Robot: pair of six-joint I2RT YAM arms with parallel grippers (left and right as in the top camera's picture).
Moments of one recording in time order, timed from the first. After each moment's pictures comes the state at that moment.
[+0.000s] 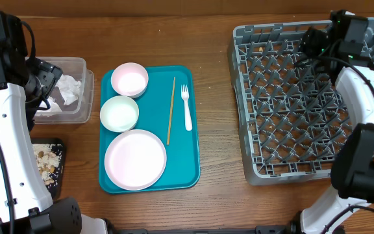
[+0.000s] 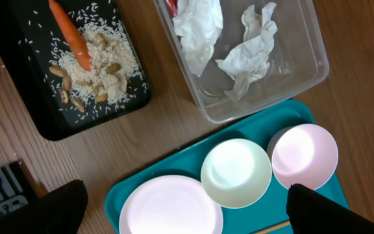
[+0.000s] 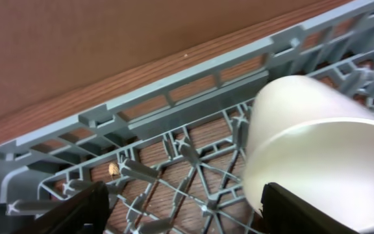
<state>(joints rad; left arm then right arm) 0.24 1.65 2.00 -1.63 -0.20 -0.94 -0.18 1.93 1.50 -0.28 -0.07 0.20</state>
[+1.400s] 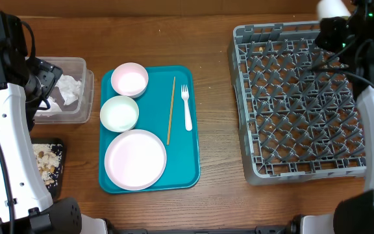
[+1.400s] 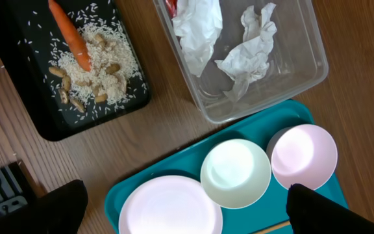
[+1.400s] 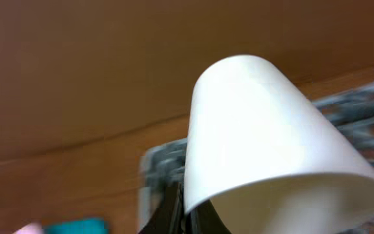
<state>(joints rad) 0.24 1.65 2.00 -1.62 -0.20 -0.94 -0.19 1.59 1.52 -0.45 -0.36 0.26</state>
